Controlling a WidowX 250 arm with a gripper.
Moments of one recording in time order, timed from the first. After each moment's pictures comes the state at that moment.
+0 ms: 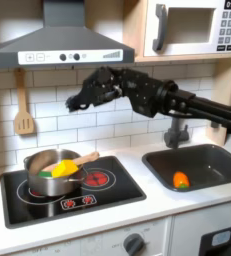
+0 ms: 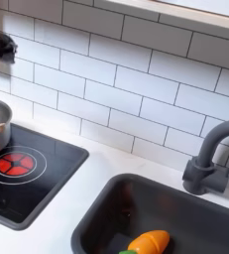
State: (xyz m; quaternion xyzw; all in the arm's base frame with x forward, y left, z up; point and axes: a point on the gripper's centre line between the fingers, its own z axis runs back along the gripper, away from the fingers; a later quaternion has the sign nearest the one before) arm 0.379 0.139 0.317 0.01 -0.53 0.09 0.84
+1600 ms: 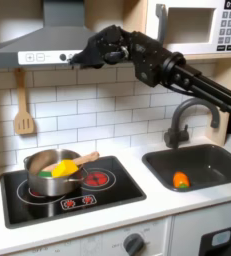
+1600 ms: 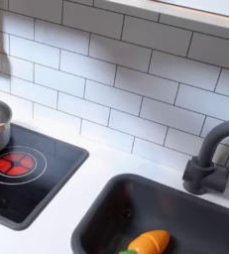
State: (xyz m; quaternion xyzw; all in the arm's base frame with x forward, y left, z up) arm 0.393 0.131 0.386 0.04 -0.59 0.06 0.81
